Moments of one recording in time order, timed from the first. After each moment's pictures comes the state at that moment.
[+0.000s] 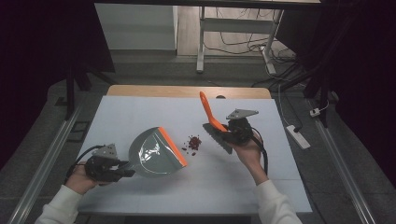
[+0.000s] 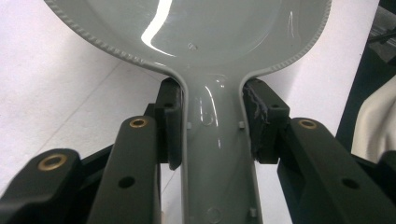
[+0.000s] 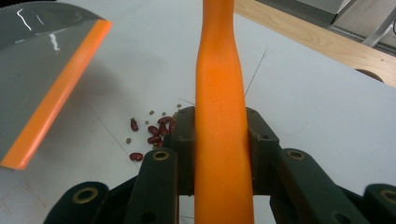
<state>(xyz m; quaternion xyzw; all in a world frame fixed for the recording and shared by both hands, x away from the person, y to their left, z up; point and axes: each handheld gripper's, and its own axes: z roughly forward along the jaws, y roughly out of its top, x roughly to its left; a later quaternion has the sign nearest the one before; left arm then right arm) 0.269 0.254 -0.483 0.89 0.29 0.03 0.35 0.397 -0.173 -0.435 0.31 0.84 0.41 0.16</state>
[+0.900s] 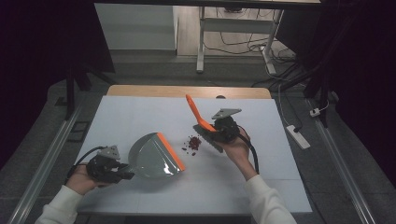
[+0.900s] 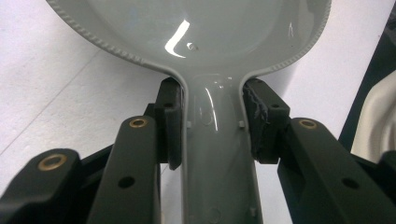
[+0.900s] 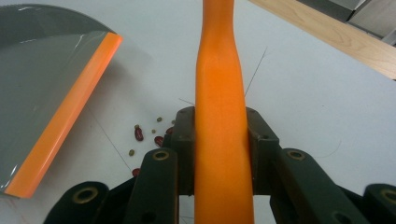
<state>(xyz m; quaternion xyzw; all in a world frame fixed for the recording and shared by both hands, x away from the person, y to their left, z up) 0.272 0.251 -0.490 0.90 0.31 0.01 0.31 0.411 -0.137 -0.451 0.28 0.86 0.39 0.15</state>
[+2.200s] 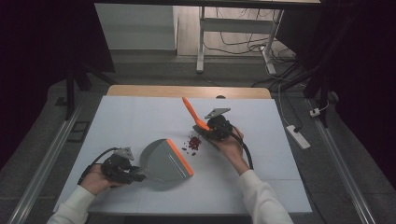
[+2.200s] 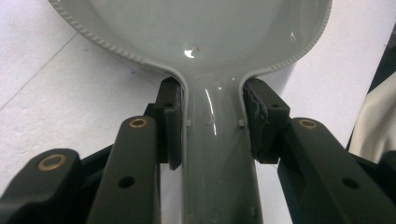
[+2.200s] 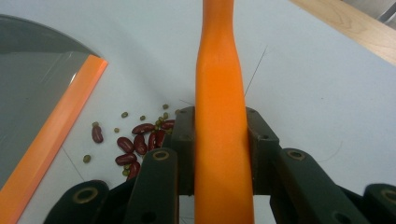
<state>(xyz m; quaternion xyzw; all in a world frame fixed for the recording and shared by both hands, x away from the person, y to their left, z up) 0.285 0.221 -0.506 0.90 0.32 -0.02 0.30 0.435 -0.119 -0.478 0.29 0.88 0.34 0.17</state>
